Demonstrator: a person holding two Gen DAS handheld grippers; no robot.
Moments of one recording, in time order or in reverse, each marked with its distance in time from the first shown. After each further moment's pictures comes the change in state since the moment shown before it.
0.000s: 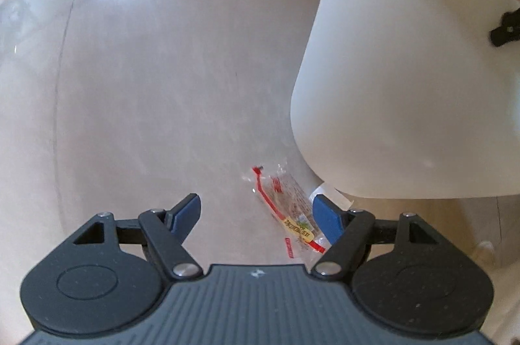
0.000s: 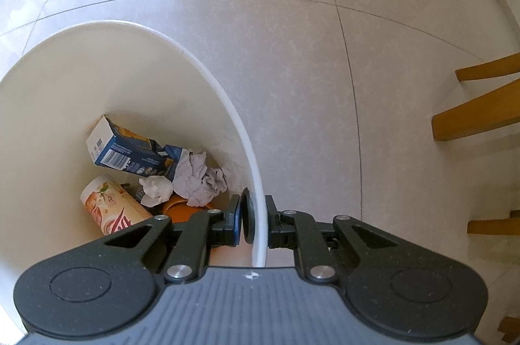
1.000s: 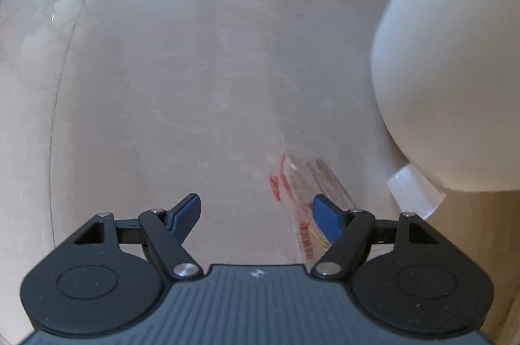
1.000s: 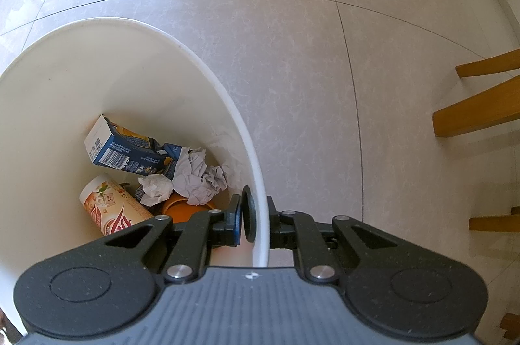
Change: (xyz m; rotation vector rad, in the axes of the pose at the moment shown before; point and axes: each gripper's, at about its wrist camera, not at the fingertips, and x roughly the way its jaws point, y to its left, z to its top) left arm 0.066 0.026 -0.042 -0.125 0.021 0.121; right arm 0.002 -0.001 0.000 0.009 0.004 -0.002
